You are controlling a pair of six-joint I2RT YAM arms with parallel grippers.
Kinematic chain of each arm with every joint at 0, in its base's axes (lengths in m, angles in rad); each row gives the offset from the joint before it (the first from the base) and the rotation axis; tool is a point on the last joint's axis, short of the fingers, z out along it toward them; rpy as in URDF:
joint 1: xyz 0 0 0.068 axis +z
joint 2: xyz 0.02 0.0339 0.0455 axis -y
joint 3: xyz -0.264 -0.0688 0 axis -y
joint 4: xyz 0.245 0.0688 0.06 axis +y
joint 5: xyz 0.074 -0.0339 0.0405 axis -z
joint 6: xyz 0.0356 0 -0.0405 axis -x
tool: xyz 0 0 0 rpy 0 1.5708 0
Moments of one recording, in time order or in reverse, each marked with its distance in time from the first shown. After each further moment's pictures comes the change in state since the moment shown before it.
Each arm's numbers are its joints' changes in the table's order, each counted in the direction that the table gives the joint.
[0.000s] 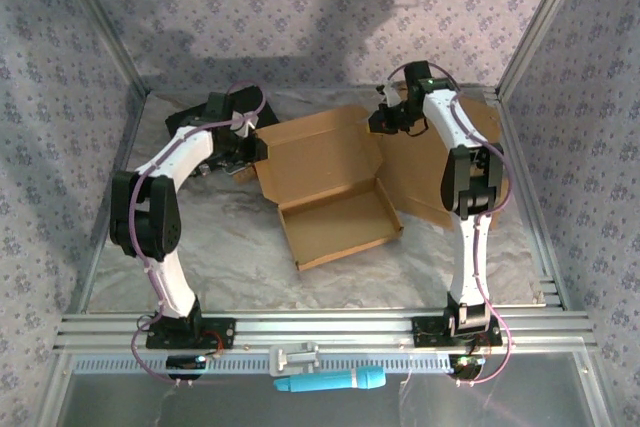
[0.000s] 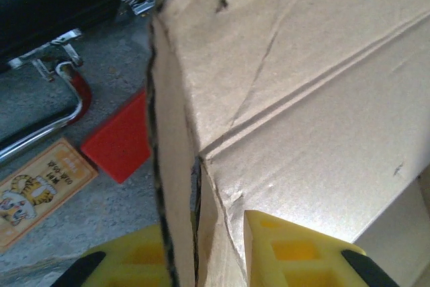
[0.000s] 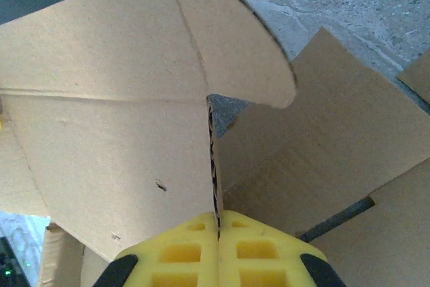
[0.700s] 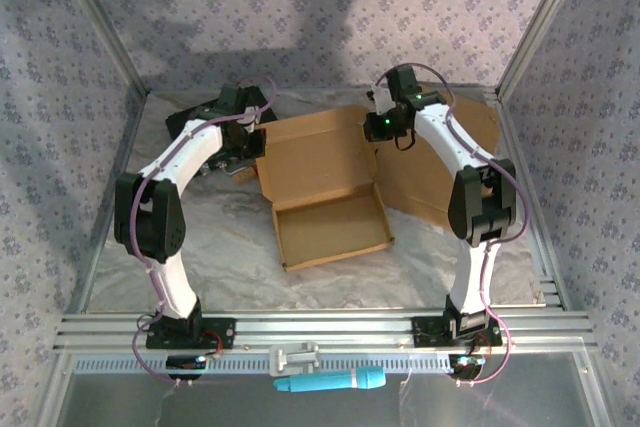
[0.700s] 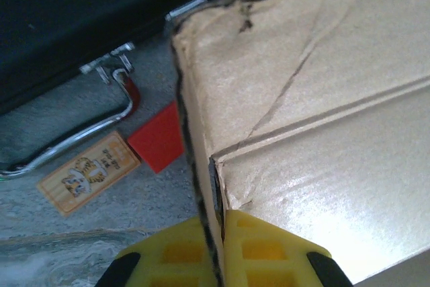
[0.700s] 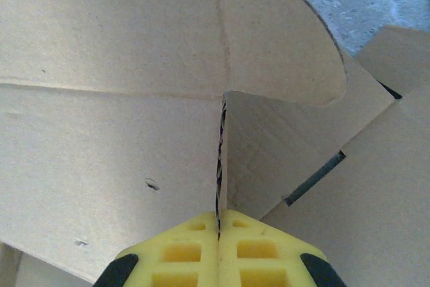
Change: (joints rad) left arm -0.084 0.000 0.121 0.126 -0.254 0.045; right arm 0.142 0.308 -0.351 -0.222 0.361 -0.099
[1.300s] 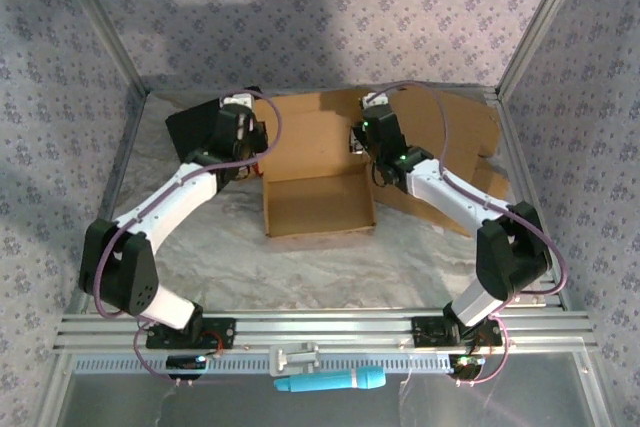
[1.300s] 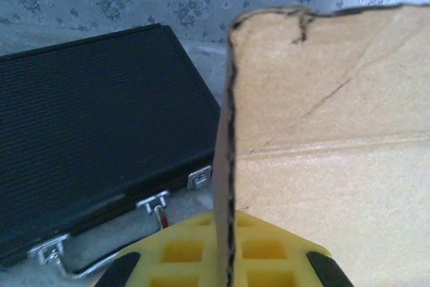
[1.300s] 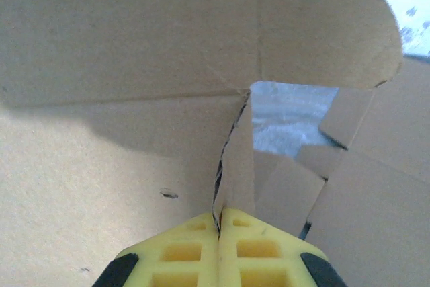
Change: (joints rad) left arm -0.140 0.354 -0.468 -0.711 -0.390 0.043; right arm 0.262 0.380 -0.558 -0.729 0.590 -0.194
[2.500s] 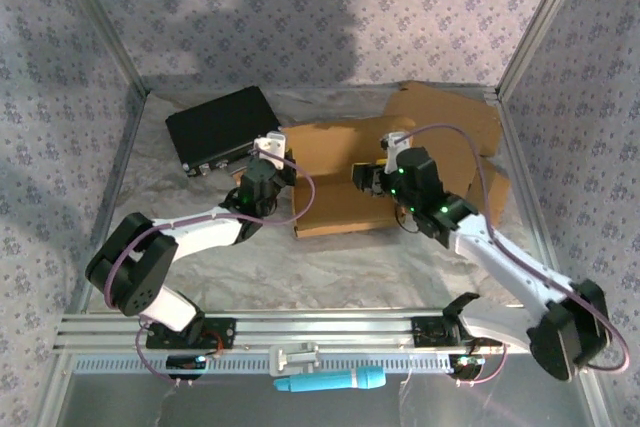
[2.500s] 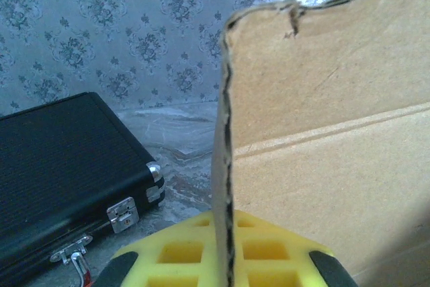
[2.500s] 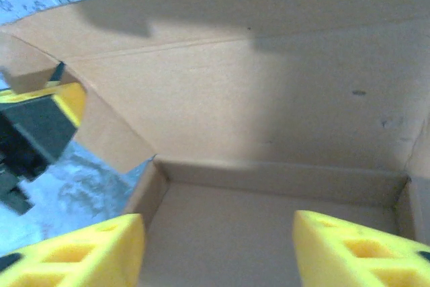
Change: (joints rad) left arm -0.249 -0.026 -0.397 -0.752 -0.180 -0.214; right arm 0.037 0.522 -0.364 0.143 -0.265 -0.126
